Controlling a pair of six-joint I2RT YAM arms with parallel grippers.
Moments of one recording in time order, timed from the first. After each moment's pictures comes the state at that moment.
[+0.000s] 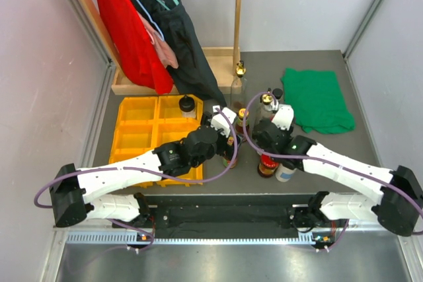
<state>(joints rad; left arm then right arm) -1.11 1.20 0.87 -0.06 -0.39 -0.18 0.88 1.17 0.78 -0.52 0.71 0.80</state>
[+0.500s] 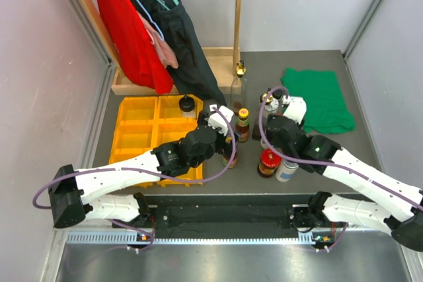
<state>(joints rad) -1.11 1.19 0.87 -0.06 -0.44 -0.17 0.89 0.98 0.87 -0.65 0.70 0.69</state>
